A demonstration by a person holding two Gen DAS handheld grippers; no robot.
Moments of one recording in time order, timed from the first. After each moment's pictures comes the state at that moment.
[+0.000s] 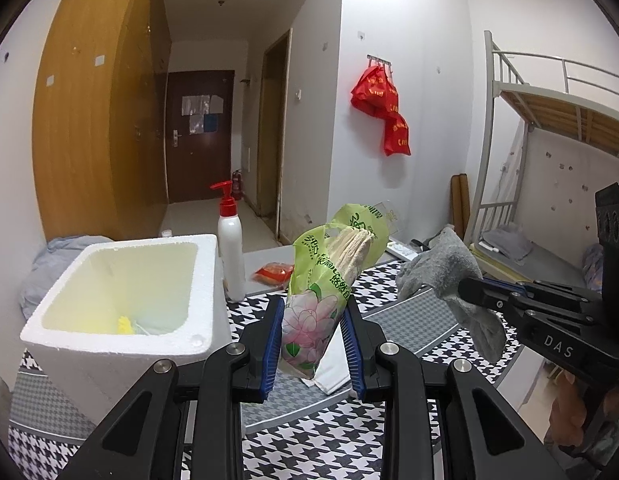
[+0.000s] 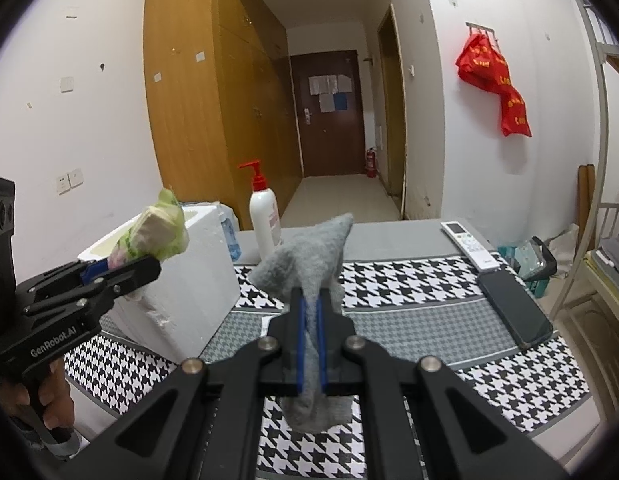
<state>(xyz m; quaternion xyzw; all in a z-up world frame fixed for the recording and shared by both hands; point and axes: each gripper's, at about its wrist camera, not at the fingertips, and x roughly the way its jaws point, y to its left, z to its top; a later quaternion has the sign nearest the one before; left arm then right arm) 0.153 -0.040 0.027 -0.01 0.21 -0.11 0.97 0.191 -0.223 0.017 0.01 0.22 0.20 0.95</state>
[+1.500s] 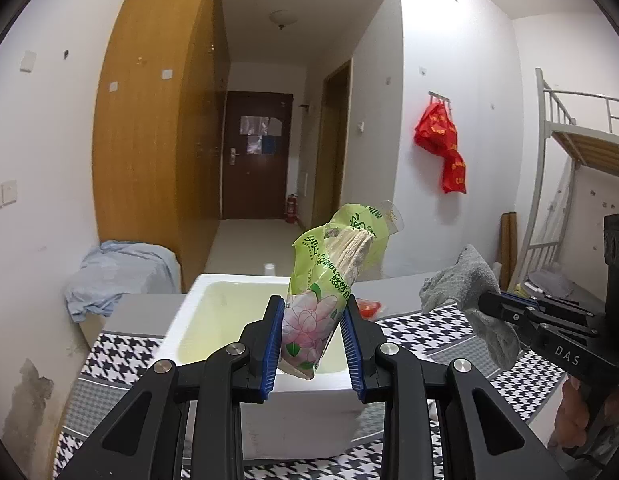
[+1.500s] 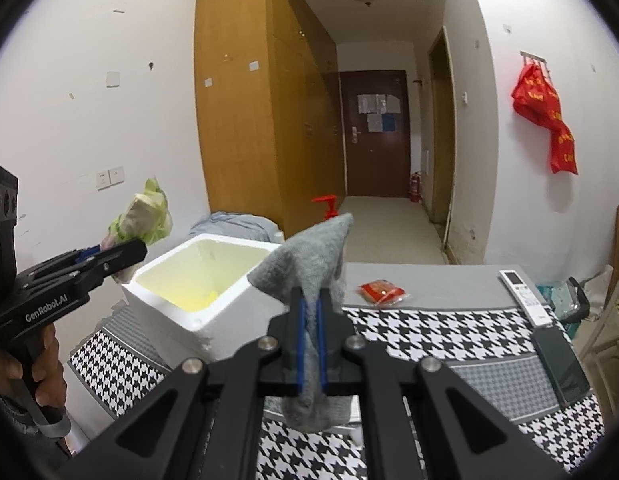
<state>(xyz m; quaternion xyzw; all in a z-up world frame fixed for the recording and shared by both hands) 0.130 0.046 0.065 -0.04 0.16 -0.01 0.99 0.206 -0.154 0.045 -0.02 0.19 0.29 0.94</state>
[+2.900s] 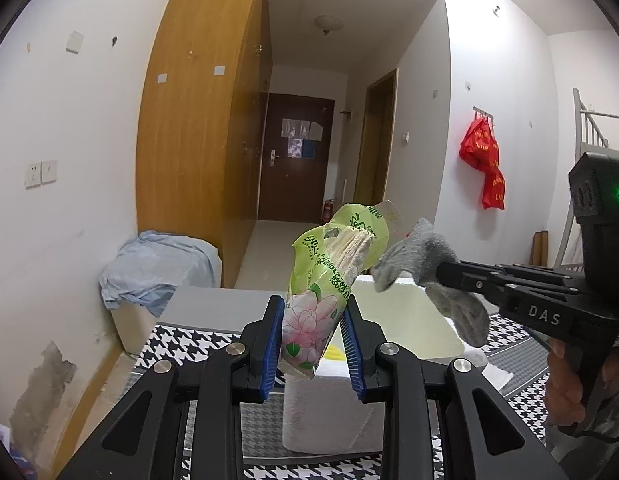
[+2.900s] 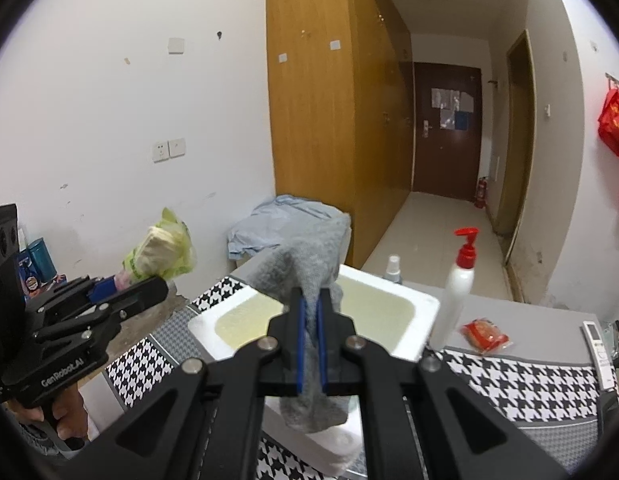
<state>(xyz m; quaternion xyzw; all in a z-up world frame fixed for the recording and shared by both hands) 0.110 0.127 0.061 -0.06 0.15 0.05 0.99 0.231 -0.023 0.060 -0.06 0.20 0.39 0.90</state>
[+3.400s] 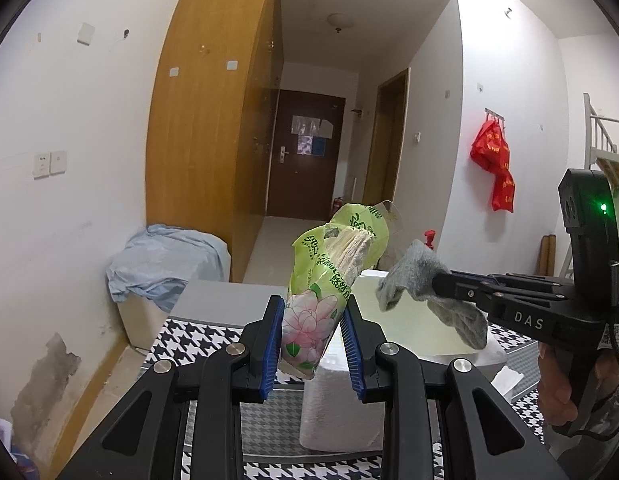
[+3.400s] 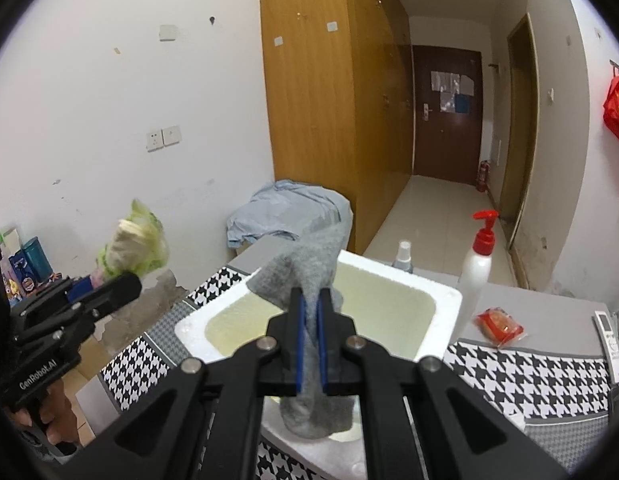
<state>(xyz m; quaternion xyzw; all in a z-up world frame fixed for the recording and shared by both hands) 0.109 0.138 0.056 -0.07 0.16 0.07 0.98 0.244 0.000 0.048 -0.06 0.23 0.39 0.89</state>
